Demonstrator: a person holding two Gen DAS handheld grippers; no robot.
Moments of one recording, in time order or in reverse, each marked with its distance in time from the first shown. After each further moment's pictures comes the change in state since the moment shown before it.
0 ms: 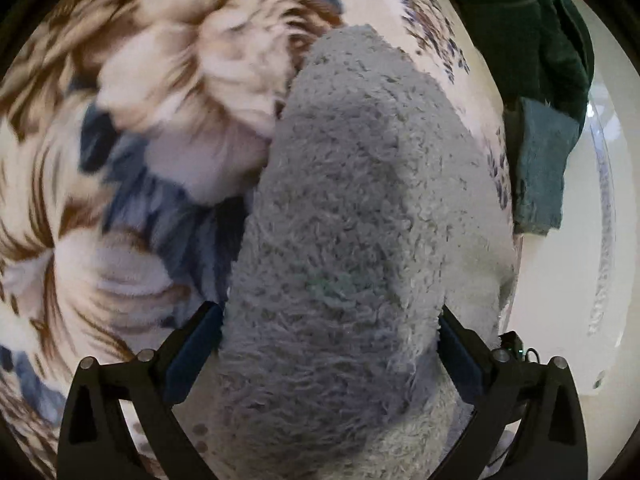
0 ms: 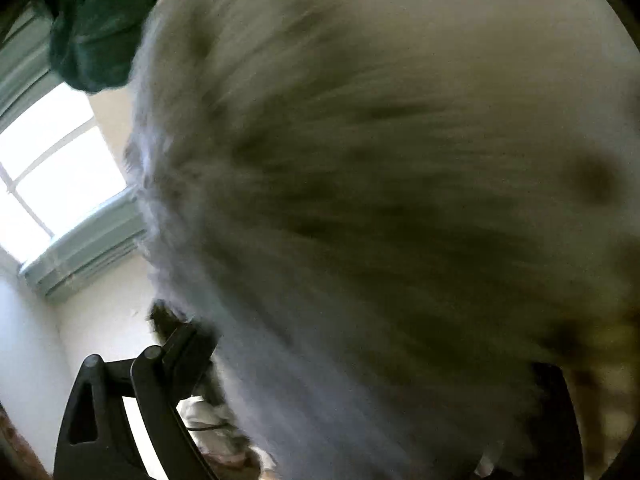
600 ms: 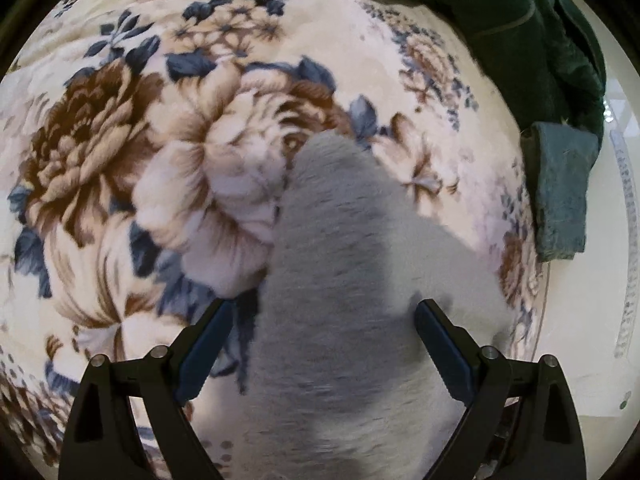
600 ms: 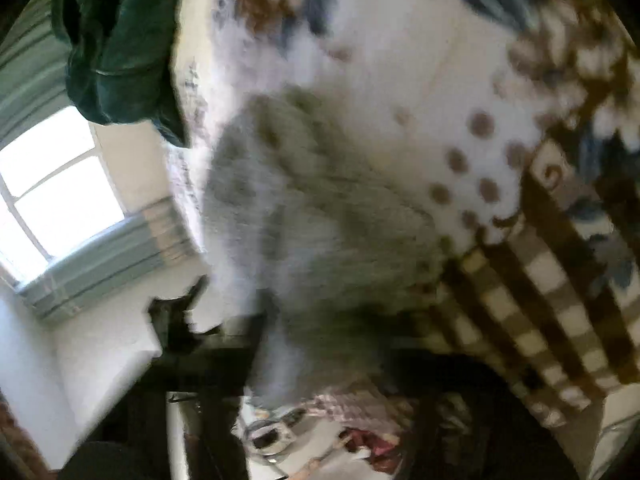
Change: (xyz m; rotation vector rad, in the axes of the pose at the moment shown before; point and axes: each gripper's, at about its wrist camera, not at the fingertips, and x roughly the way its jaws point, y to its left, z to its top) left arm -0.035 -0.041 0.033 0.052 -0.103 0.206; right arm -0.126 -0.038 -0.022 0.096 -0.157 -0.219
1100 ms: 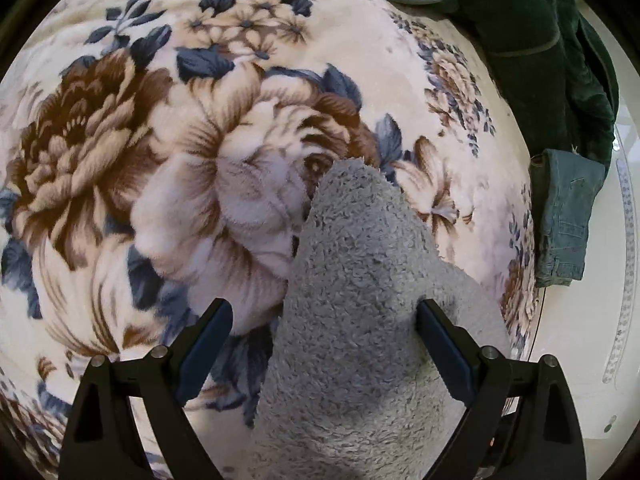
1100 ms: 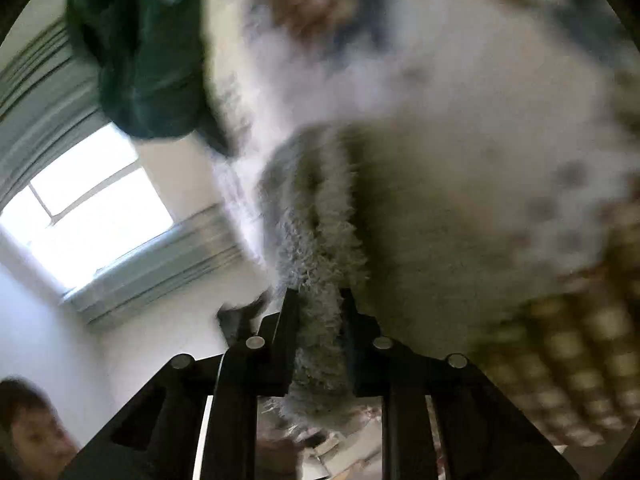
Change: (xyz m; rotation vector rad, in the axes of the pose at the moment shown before) left arm 0.013 0.017 0.023 -0.061 -0.014 -0.036; right arm -0.032 0.003 0.040 0.028 -0.041 0.078
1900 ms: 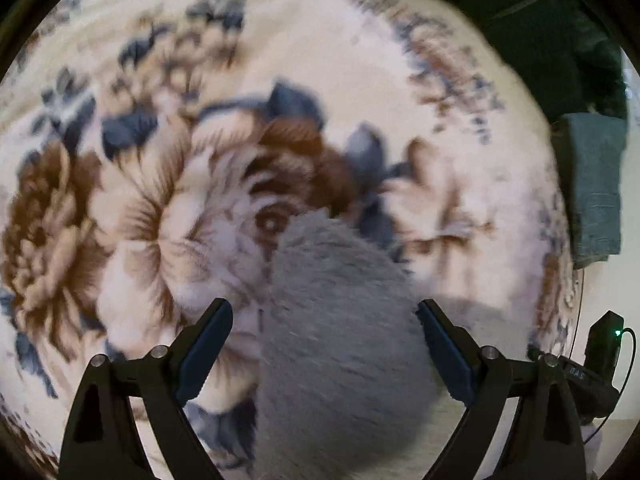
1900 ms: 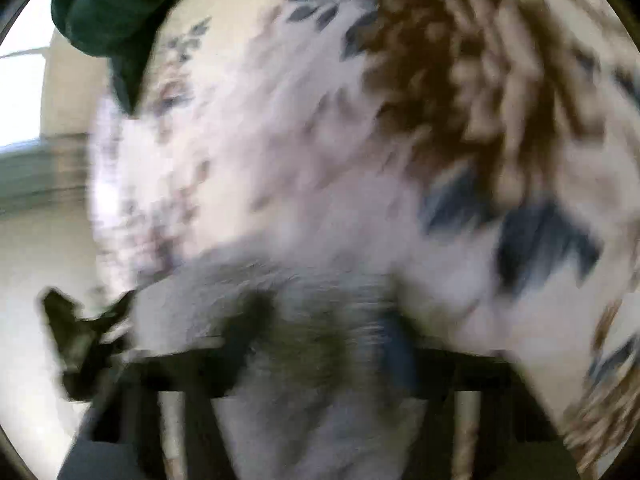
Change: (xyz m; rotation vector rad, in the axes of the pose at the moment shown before) left arm 0.046 -0.033 0.038 0.131 0.034 0.129; right arm 0.083 0.140 0.081 -0.466 -0.036 -0.523
